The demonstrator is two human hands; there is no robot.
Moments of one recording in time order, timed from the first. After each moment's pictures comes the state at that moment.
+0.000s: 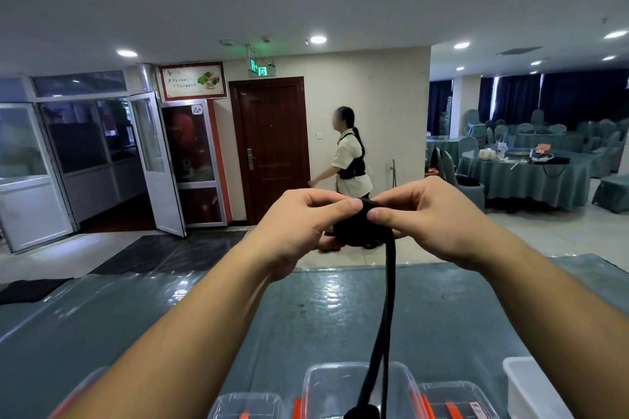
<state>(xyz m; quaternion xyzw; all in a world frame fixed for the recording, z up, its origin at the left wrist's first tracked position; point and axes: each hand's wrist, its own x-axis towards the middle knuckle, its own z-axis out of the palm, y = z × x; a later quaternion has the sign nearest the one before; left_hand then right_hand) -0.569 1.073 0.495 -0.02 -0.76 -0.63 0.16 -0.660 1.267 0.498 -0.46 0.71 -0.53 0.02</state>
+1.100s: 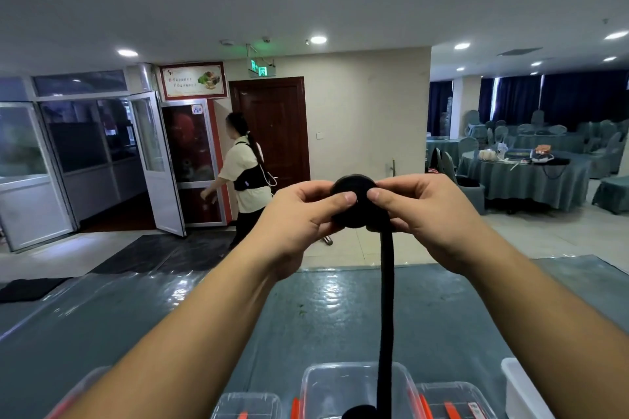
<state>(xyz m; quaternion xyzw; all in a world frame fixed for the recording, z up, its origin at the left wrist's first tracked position) -0.574 1.079 0.494 -0.03 -0.68 -0.70 0.21 -0.655 1.256 0.495 -0.39 0.64 -0.66 0.02</state>
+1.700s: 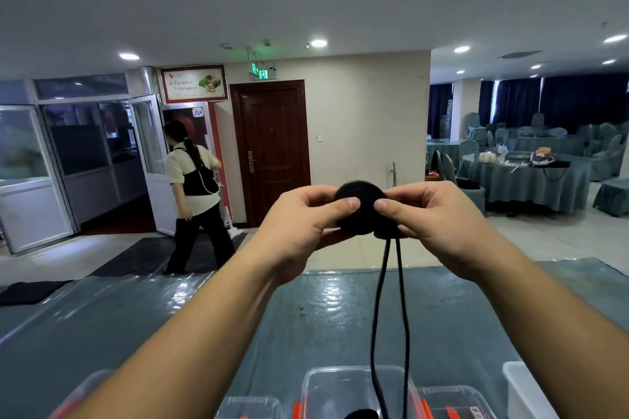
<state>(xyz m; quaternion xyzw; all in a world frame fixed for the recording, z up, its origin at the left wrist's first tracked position) -0.571 1.082 0.495 -0.03 -0.68 -0.71 0.19 -0.656 1.265 0.493 -0.40 0.65 -0.64 0.03</state>
